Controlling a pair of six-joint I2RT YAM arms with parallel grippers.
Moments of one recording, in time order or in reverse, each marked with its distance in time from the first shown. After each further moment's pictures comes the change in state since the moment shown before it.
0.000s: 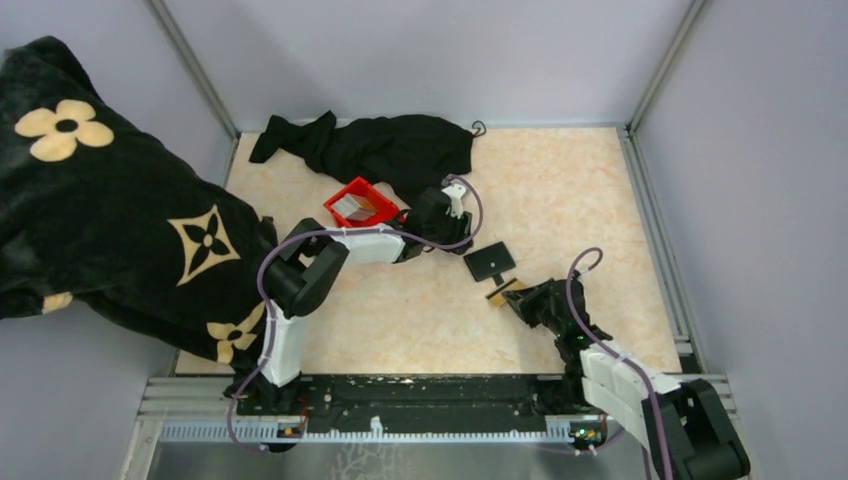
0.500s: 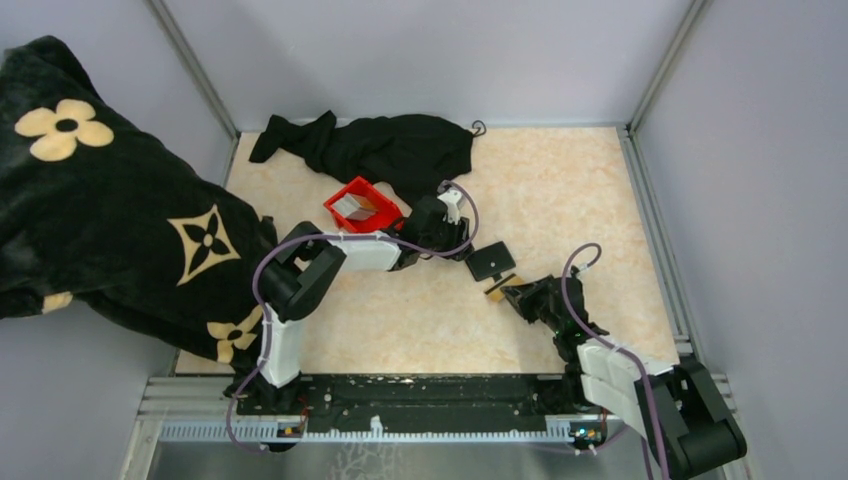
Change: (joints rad) left arm -0.015 -0.043 -0.098 0.076 0.035 -0.076; right arm 0.000 0.121 0.000 0.147 -0.001 0.002
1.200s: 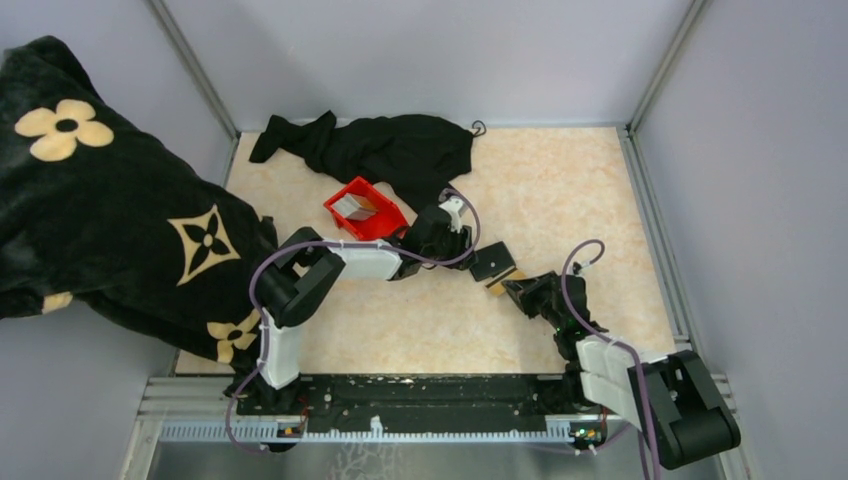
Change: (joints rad) left arm -0.049 -0.033 -0.060 0.029 -0.018 -0.076; right arm -0.040 0.058 0.000 0.101 -0.027 0.000
